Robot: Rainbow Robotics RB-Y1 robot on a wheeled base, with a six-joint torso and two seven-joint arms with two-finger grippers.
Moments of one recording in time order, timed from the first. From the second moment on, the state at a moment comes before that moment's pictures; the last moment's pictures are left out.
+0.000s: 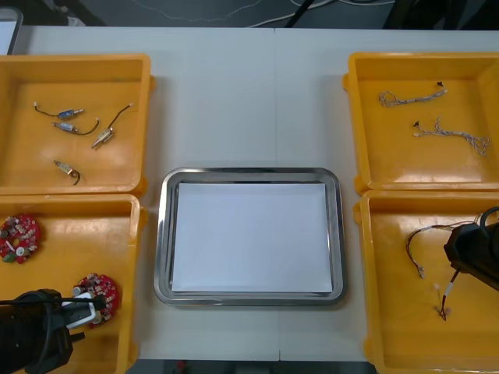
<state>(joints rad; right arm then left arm) 0.00 -0.45 -0.29 -2.21 -0.55 1.91 0.90 0.53 0.95 -0.10 -2.21 0.75 0.92 -2.34</state>
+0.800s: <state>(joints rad) -0.01 -0.48 -0.31 -2.14 -0.57 1.89 0.91 0.51 0.95 -0.14 -2.21 0.67 0.92 -2.31</state>
